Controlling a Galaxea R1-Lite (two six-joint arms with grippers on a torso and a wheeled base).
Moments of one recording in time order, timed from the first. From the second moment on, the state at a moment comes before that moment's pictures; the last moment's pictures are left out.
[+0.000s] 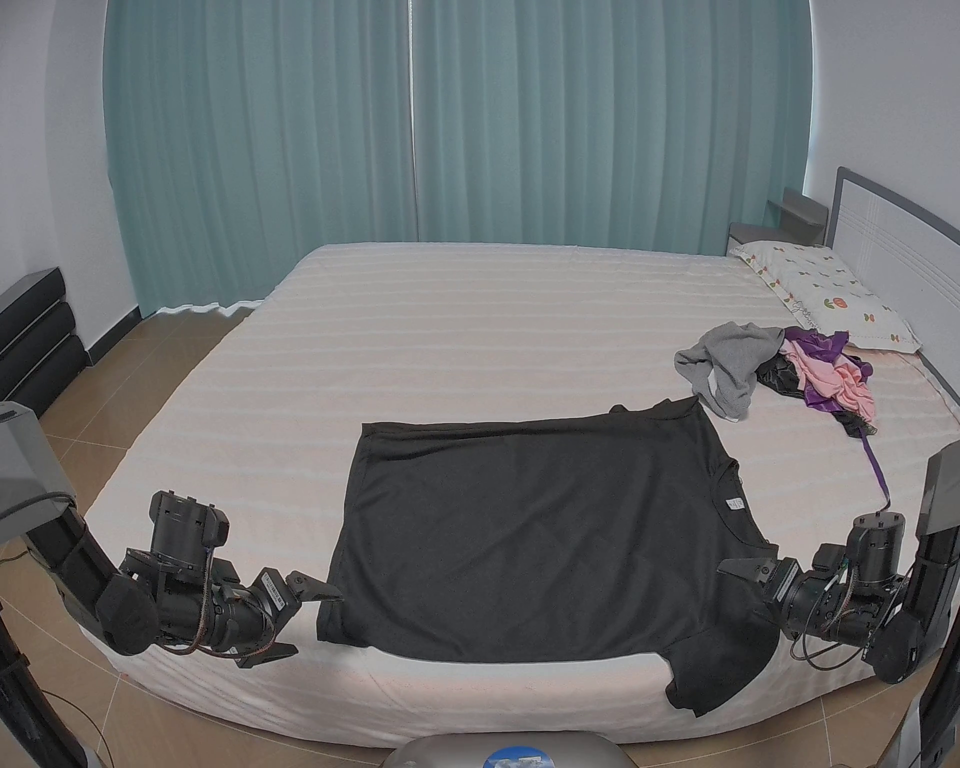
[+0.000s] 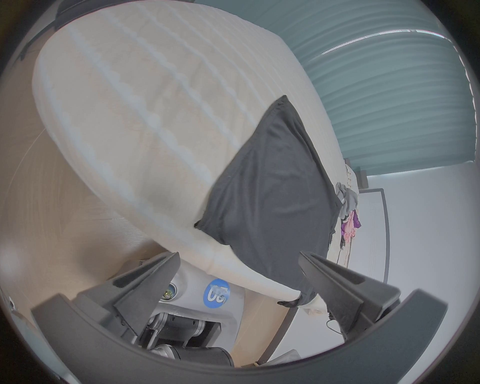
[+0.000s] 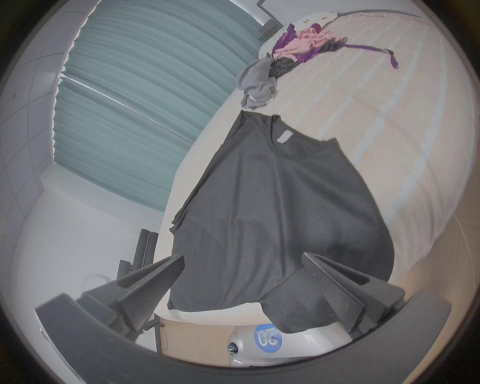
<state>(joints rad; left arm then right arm) -0.20 1.91 -0.39 -0.61 -0.35 -0.97 0.09 2.09 -0.03 -1.47 0.30 0.84</state>
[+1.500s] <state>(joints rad) -0.12 2.01 -0.39 -0.66 -0.09 -0.88 0.11 2.09 -0.02 -1.48 0.30 0.89</state>
